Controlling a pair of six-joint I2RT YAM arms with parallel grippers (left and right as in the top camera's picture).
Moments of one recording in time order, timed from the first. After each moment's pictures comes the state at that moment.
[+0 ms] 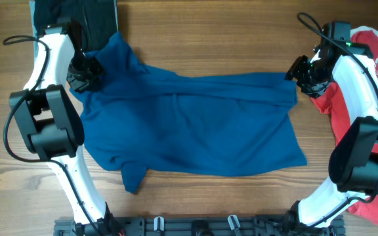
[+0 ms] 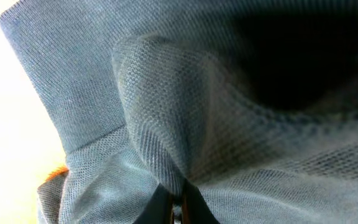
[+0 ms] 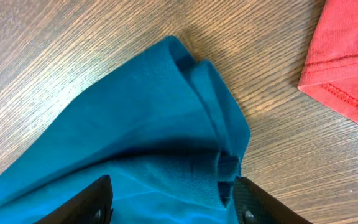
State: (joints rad) left arm 0.15 2.26 1.86 -1.26 0.06 -0.44; right arm -0.15 1.88 1.47 -0.95 -0.14 0.46
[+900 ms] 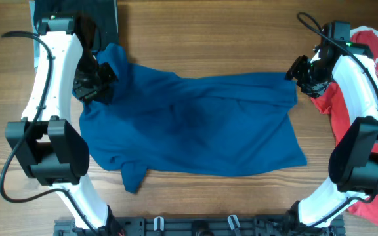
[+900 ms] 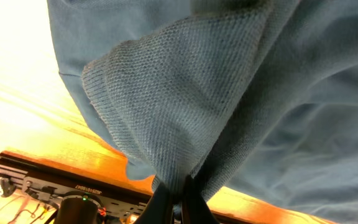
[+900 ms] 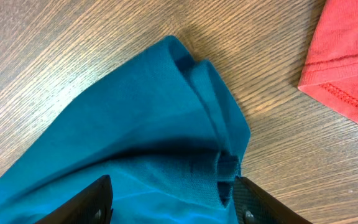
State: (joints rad) left arm 0.01 1.99 1.86 -1.66 0.11 -0.50; right arm -0.15 1.88 1.47 -0.95 -0.14 0.46
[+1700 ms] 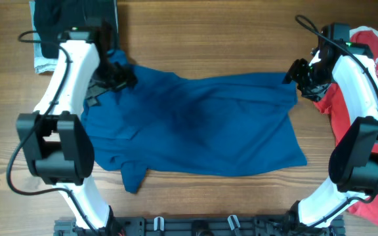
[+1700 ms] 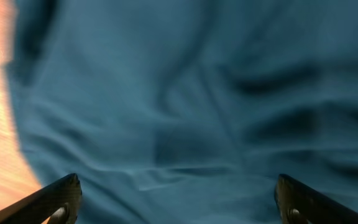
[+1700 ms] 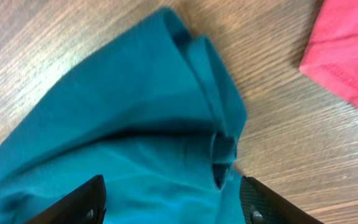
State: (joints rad) left arm -0.06 1.99 1.69 -1.30 0.03 -0.58; right arm -0.15 1.88 1.47 -1.00 -0.16 0.41
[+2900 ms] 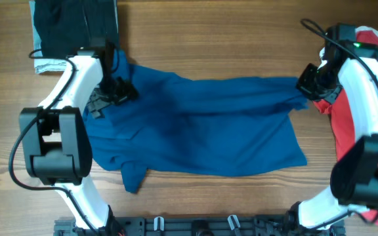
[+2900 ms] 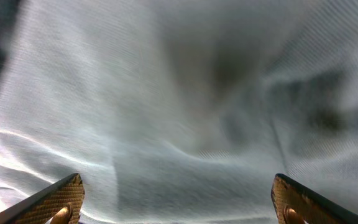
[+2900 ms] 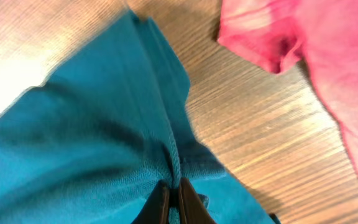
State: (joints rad) left arm -0.03 1.99 1.45 -1.09 0.02 -0.56; right arm -0.15 1.78 1.48 -1.15 0.00 0.45
